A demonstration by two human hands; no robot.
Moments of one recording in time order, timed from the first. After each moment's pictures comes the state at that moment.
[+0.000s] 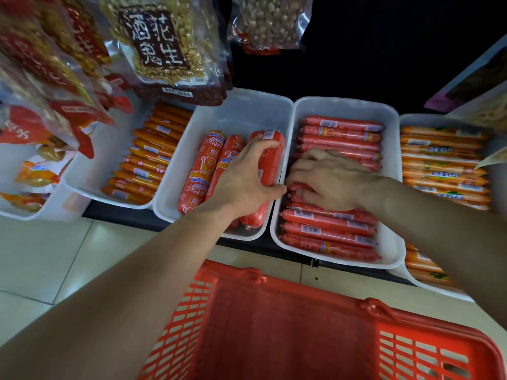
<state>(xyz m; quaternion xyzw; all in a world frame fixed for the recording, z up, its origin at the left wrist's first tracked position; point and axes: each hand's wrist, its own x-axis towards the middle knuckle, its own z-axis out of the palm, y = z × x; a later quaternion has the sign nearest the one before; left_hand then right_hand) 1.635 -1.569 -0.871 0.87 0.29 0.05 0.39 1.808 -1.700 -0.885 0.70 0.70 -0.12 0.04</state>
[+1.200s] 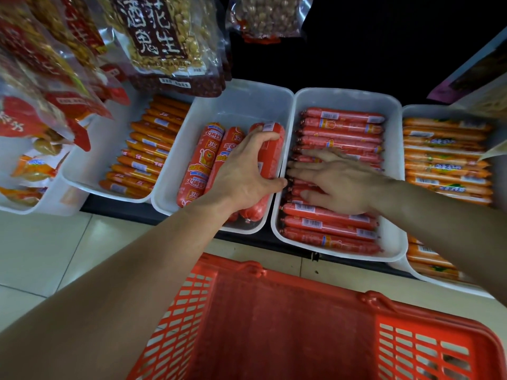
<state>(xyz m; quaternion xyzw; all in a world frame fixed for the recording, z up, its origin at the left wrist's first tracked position) 1.635 -1.569 -0.872 0.88 0.29 0.05 0.38 1.802 -1.719 -0.883 0.72 0.67 -0.17 0.05</state>
